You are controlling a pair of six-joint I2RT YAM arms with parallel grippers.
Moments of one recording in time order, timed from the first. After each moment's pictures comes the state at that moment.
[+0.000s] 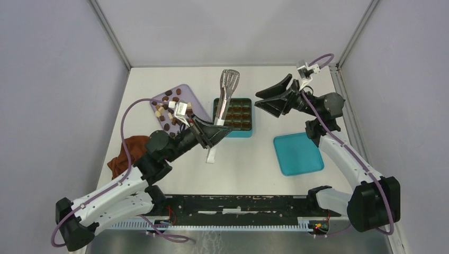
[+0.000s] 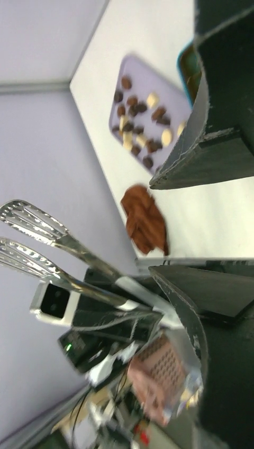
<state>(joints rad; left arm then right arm) -0.86 0.80 0.62 0.44 0.16 -0.82 0.27 1.20 0.85 0.92 -1.00 0.90</state>
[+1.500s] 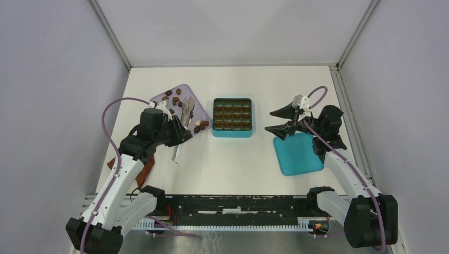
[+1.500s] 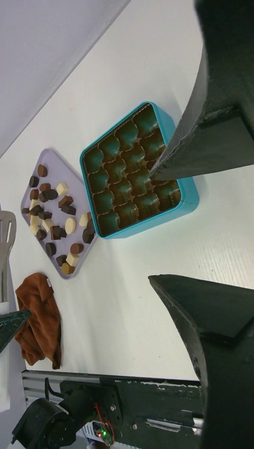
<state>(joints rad) -0.28 0.87 0.84 -0.69 0.20 -0.54 0.08 1.03 0.56 0.44 -1.12 -0.05</state>
